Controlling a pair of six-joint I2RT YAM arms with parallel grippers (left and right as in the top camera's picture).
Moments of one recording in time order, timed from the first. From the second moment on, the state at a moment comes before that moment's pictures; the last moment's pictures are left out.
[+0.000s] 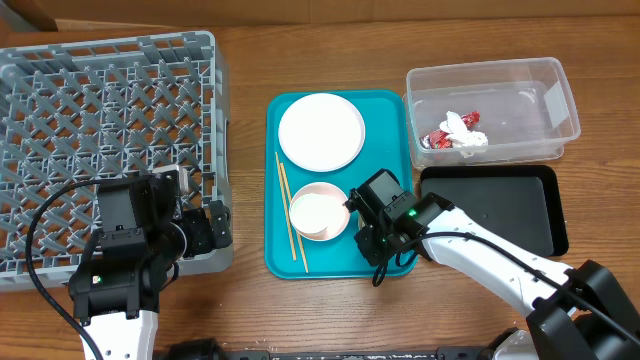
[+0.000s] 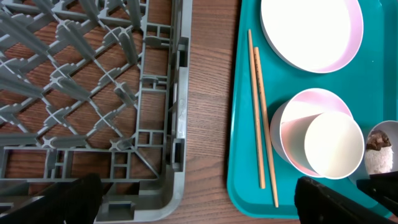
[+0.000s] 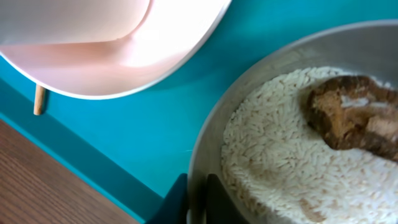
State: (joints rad) left arm 0.13 0.91 0.94 -1.03 0.18 -0.12; right arm 0.68 1.58 0.89 -0.65 -0.17 0.14
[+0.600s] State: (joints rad) left arm 0.13 0.91 0.94 -1.03 0.18 -0.12; right arm 0.67 1.51 1.11 -0.84 -0.08 0.32
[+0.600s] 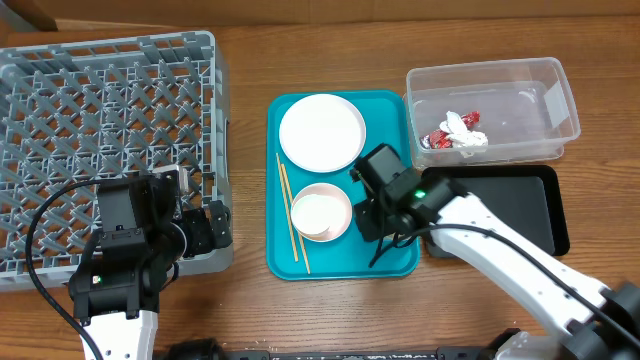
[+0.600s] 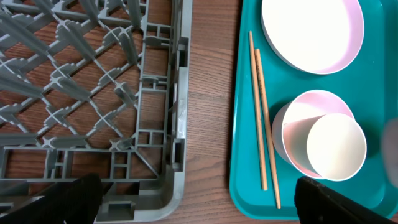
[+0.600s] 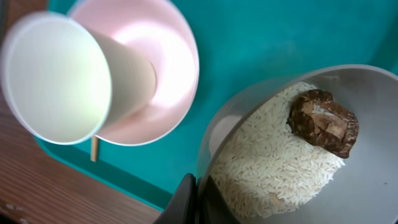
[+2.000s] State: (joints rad) left arm 0.13 0.91 0.94 -1.03 0.18 -0.12; right arm -0.49 1.40 0.89 -0.76 -1.21 0.32
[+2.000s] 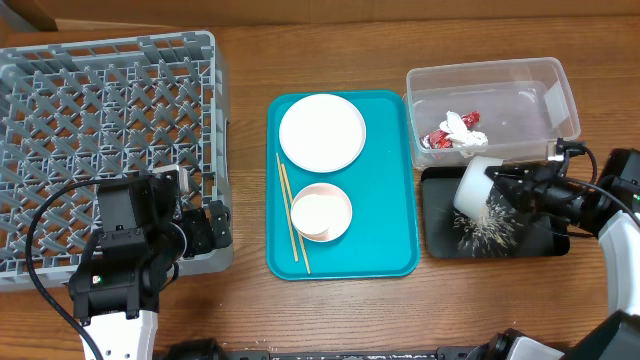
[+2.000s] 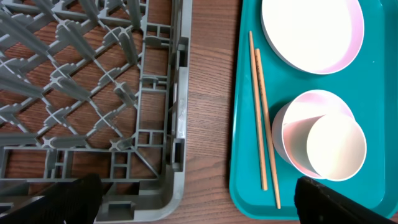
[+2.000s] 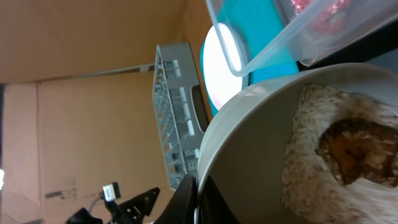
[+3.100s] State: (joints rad) left arm 0.13 0.91 0.94 -1.03 0.18 -0.12; right arm -0.54 1.63 0.89 -0.72 -1.55 0.39
